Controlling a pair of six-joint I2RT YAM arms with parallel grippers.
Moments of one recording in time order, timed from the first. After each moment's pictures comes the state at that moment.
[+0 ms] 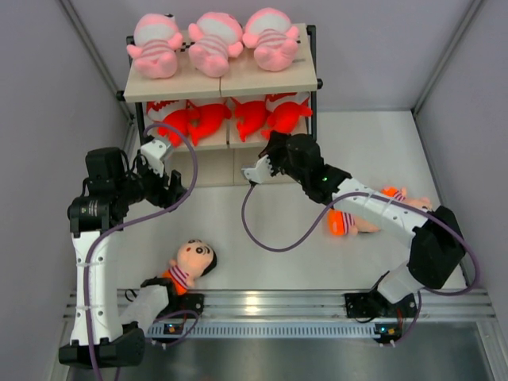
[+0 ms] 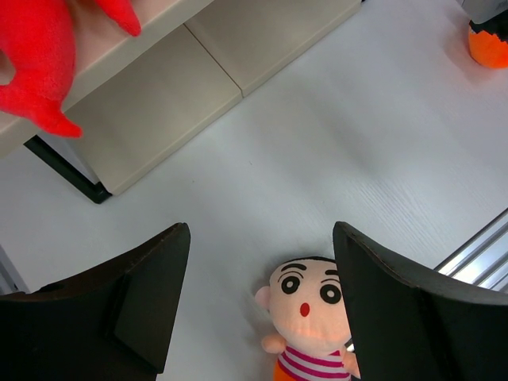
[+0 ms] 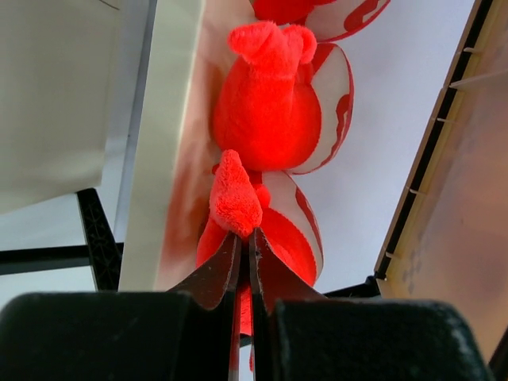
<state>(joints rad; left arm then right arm) 0.07 0.94 1.33 -1.04 0.61 0.40 0.79 1.51 1.20 0.06 0.15 -1.63</state>
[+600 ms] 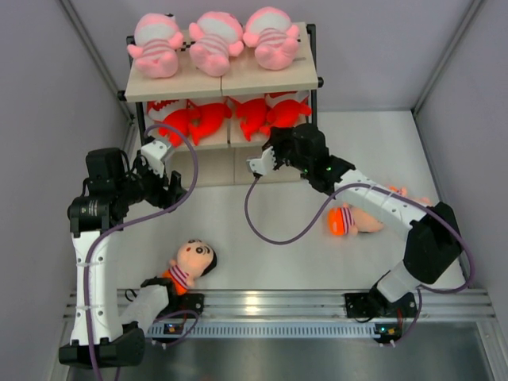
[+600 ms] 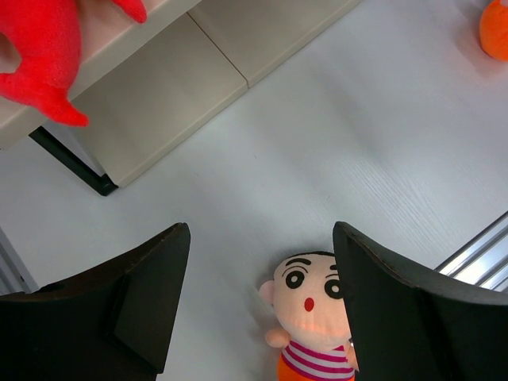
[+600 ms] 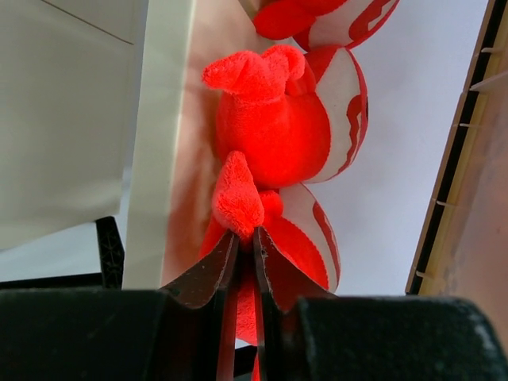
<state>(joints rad) 0.07 0.94 1.33 -1.05 0.58 0.42 0.70 1.55 1.27 0.01 -0.03 -1.57</state>
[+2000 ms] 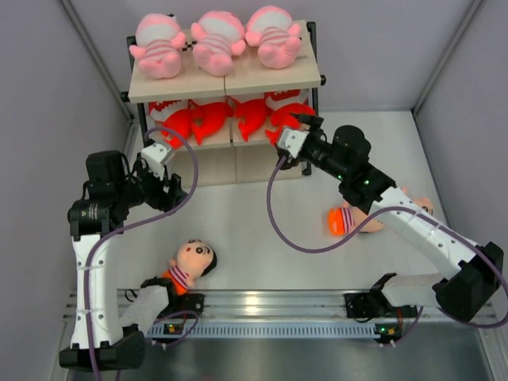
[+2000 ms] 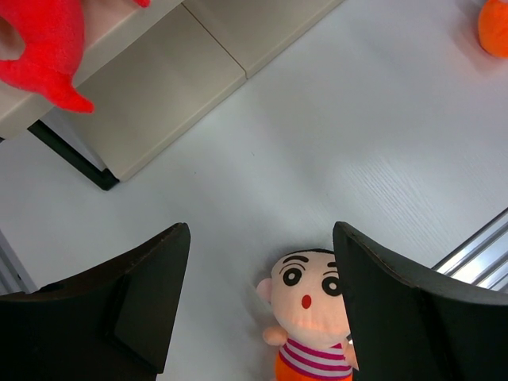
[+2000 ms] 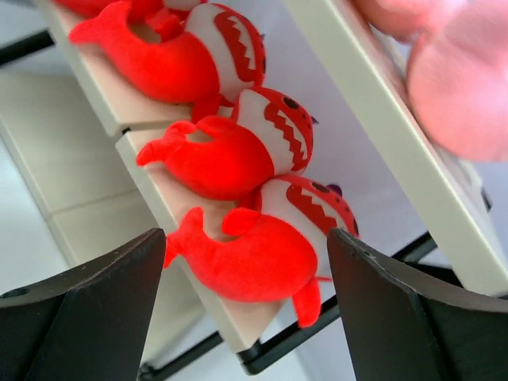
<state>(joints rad) 0.07 0.93 1.32 -1.05 0.58 0.42 0.67 1.26 1.18 0.06 -0.22 -0.89</state>
